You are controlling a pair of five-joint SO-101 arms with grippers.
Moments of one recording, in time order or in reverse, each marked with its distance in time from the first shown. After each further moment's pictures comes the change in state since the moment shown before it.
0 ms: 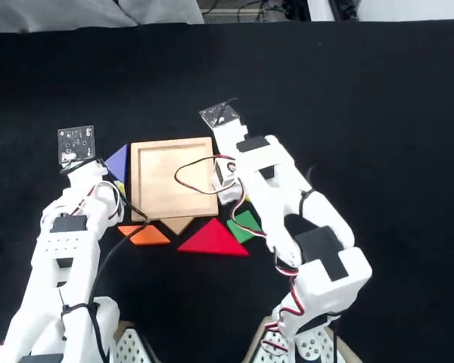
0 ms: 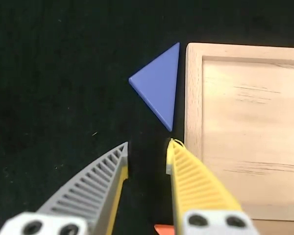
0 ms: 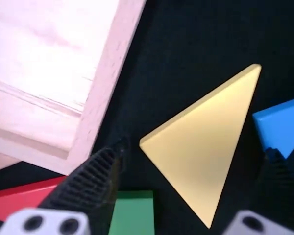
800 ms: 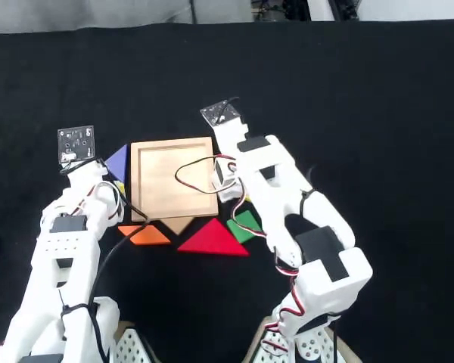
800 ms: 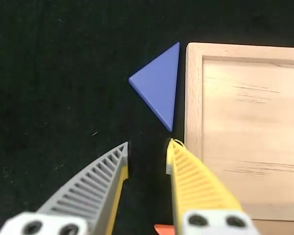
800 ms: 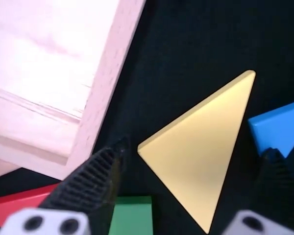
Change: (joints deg) left arm 0.0 0.0 0.0 0.0 0.0; right arm 0.1 0.0 0.0 -1.5 -0.1
